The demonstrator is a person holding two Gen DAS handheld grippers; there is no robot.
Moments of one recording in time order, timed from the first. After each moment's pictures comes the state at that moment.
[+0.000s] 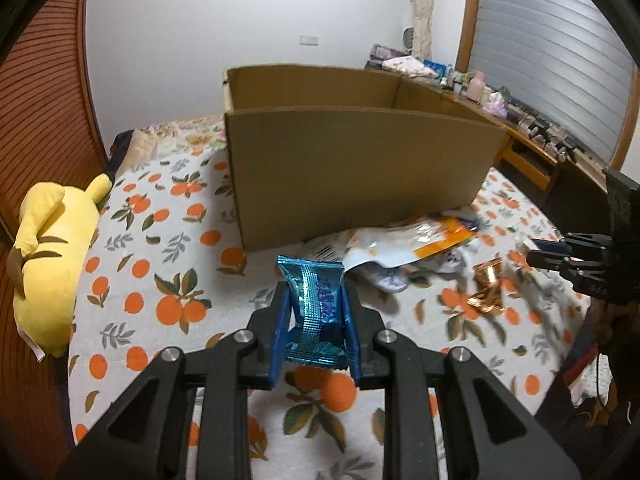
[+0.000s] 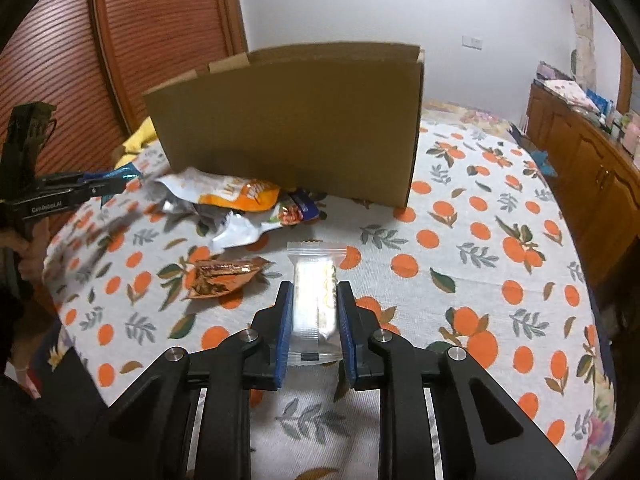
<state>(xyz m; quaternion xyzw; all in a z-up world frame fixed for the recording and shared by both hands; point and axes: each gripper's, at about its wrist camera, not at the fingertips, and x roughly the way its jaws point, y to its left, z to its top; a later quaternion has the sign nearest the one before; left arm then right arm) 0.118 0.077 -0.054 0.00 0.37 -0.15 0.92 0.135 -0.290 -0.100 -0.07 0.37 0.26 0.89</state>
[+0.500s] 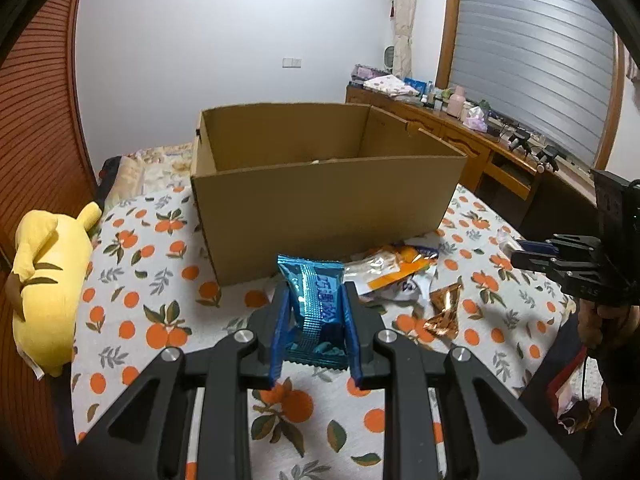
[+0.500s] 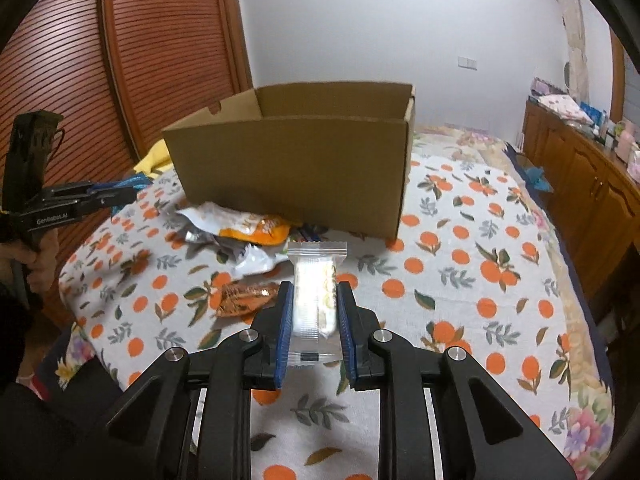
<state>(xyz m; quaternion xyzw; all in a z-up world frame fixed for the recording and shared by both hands) 0.103 0.054 -0.021 0.00 0.33 -0.17 0.93 0.119 -0.295 -0.066 -0.06 0.33 0.26 0.91</state>
